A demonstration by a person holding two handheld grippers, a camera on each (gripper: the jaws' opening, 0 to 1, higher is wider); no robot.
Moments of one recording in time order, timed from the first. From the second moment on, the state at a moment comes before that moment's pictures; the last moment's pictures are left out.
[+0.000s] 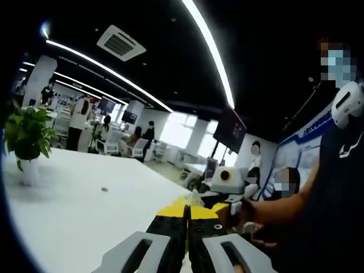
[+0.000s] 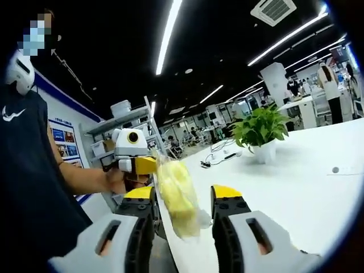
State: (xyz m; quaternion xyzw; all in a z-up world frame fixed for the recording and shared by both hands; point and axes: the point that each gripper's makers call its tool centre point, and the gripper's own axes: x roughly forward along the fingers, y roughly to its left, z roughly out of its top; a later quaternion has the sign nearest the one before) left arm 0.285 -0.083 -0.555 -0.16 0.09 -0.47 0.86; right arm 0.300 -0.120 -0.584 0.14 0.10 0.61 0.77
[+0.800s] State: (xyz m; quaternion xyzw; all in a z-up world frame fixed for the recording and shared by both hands) left arm 0.307 -0.066 -0.546 -0.18 0.08 -0.45 0.87; right arm 0.336 -0.199 -0.615 0.11 0.11 0.49 0.86
